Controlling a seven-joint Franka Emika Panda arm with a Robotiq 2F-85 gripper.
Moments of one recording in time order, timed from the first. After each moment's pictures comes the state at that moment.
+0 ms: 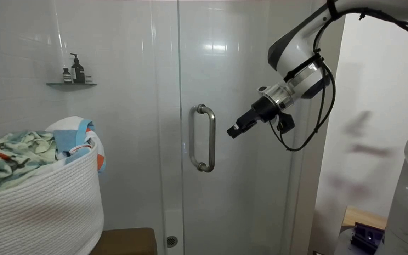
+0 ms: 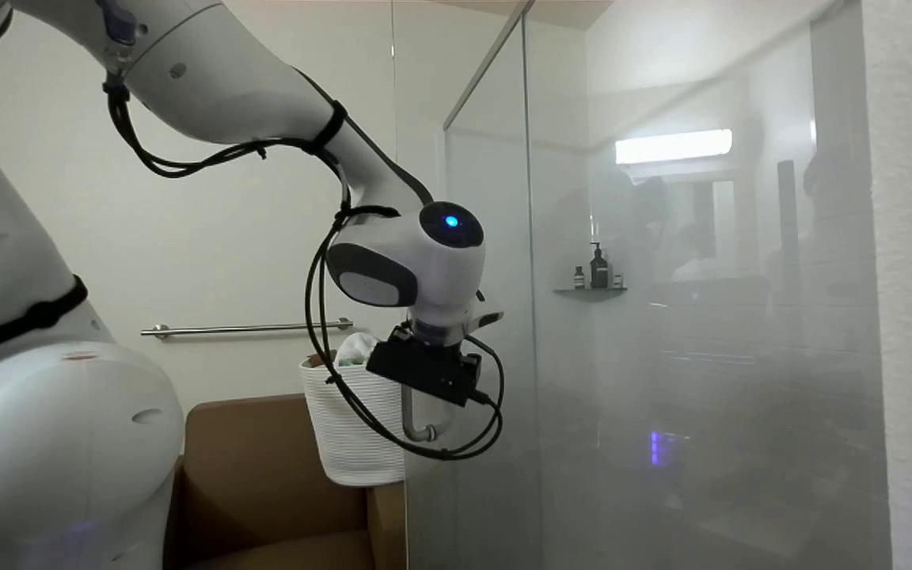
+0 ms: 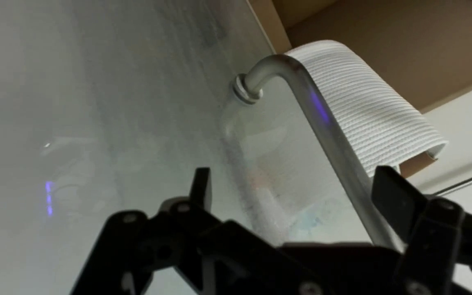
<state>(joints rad) -0.16 -0.50 0.00 -2.77 1.28 2.44 -1.41</state>
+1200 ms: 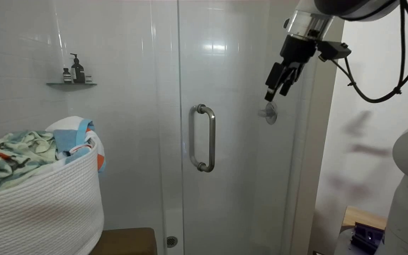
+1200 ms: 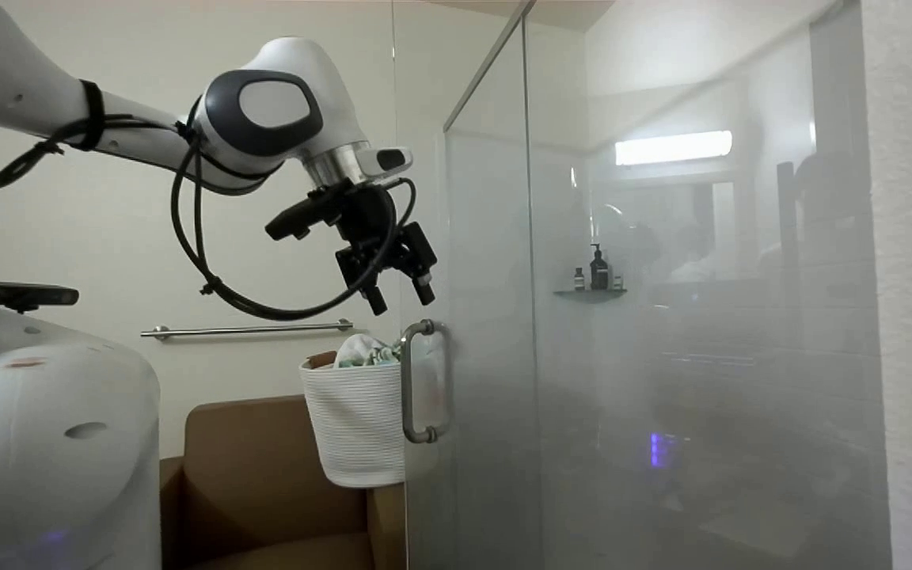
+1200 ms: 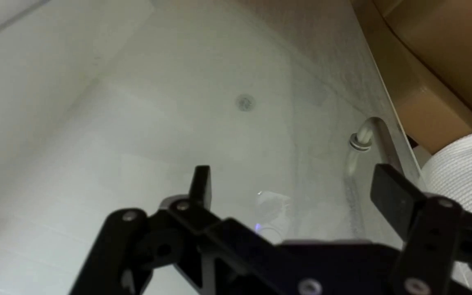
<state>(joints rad) -0.36 -1.11 0.27 -2.70 0.17 2.03 -0.16</state>
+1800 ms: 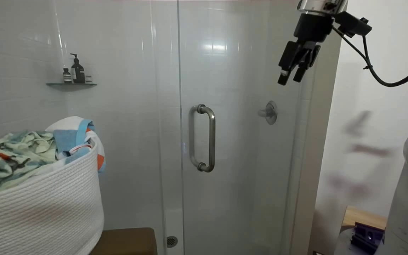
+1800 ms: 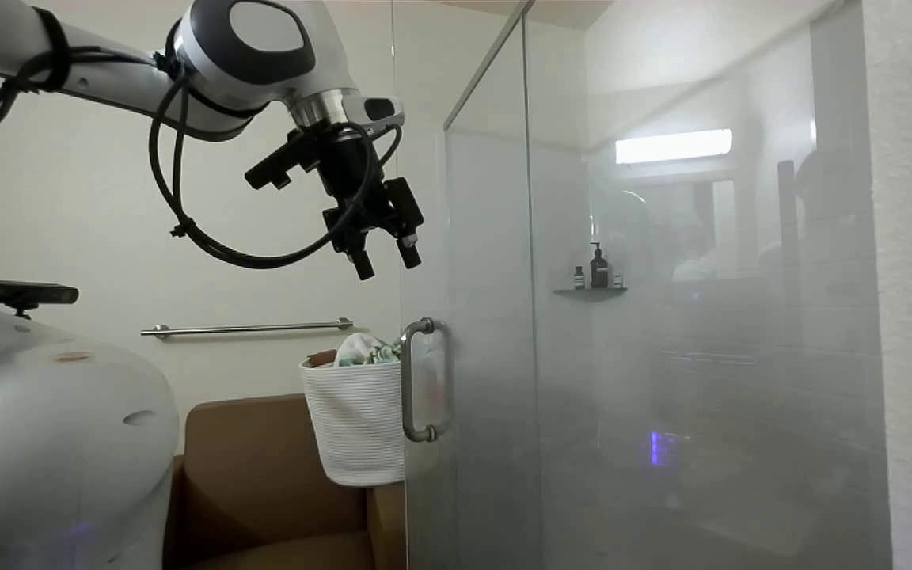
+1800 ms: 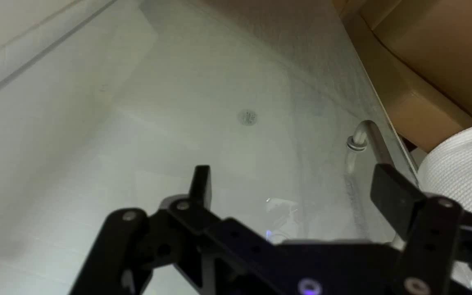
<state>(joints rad) -0.19 -1.11 0.10 -2.59 0.00 1.84 0.00</state>
